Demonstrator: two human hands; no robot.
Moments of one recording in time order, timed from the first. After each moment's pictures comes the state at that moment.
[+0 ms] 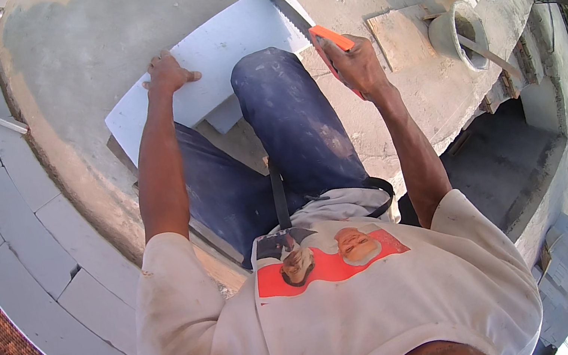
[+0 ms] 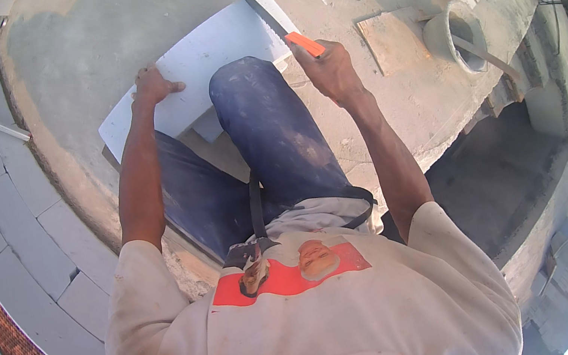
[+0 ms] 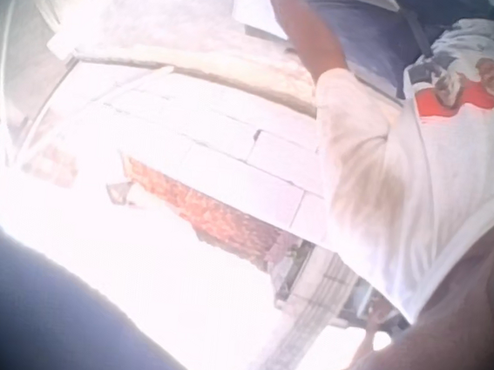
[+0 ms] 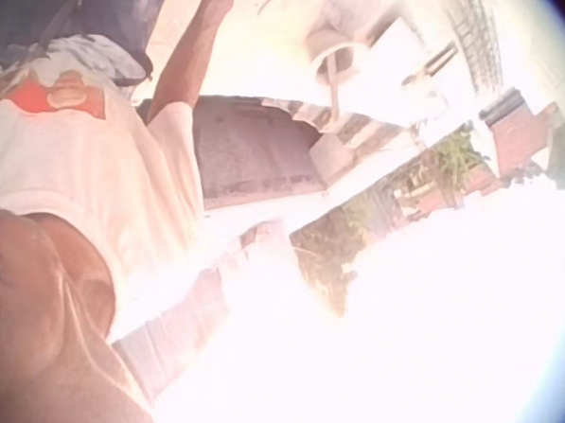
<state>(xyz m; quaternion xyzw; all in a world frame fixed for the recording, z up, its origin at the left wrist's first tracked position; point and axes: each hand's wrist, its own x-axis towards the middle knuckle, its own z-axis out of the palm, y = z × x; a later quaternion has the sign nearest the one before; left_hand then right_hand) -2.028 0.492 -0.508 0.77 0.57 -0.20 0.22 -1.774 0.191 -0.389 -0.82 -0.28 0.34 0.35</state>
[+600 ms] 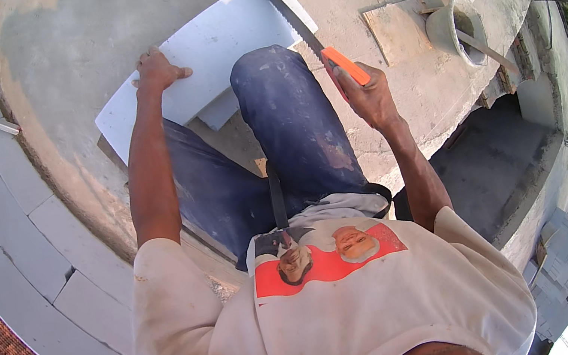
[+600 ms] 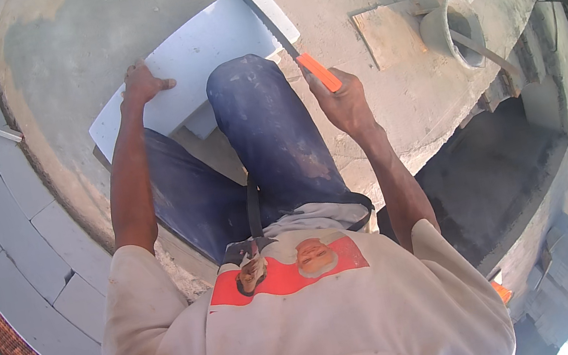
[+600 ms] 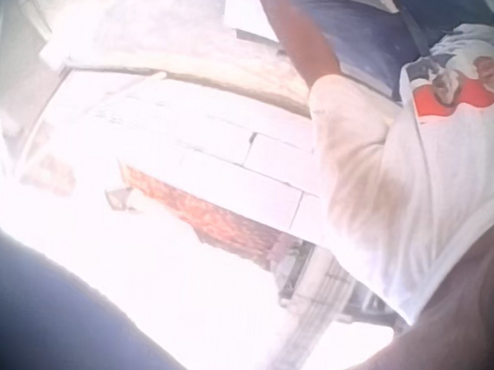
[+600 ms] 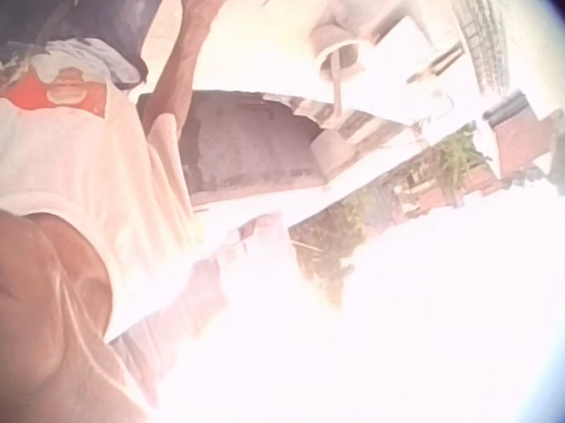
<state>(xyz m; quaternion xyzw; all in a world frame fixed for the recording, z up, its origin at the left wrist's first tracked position) -2.032 0.490 -0.519 0.77 0.56 -0.20 0.21 -1.791 0.126 -0.415 -0.81 -0.33 0.29 0.38</state>
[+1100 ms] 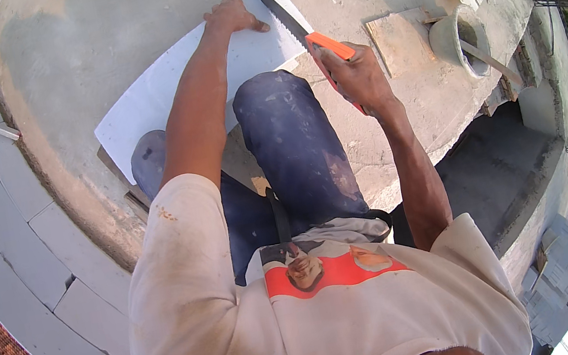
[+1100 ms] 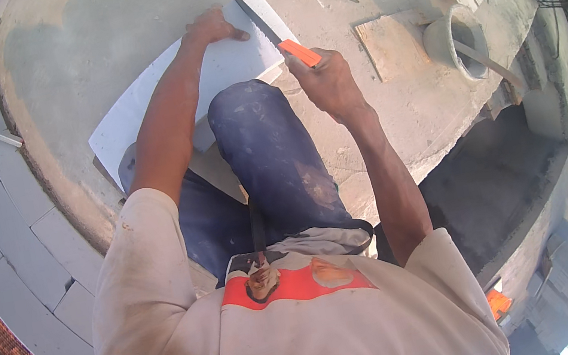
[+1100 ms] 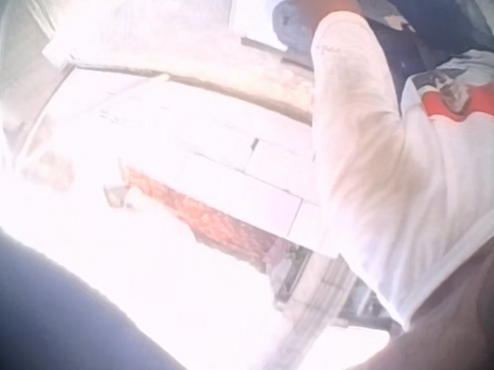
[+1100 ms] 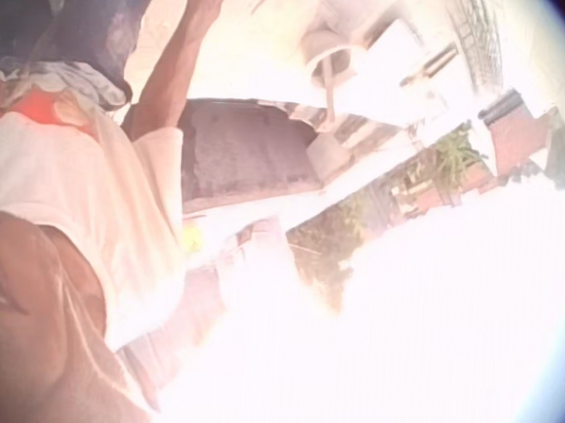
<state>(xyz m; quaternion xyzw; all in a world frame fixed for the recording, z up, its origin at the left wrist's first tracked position) -1.844 0.482 -0.538 0.87 0.39 -0.16 0.26 -1.776 0.198 -0.380 -0.81 -0.27 0.38 0.35</state>
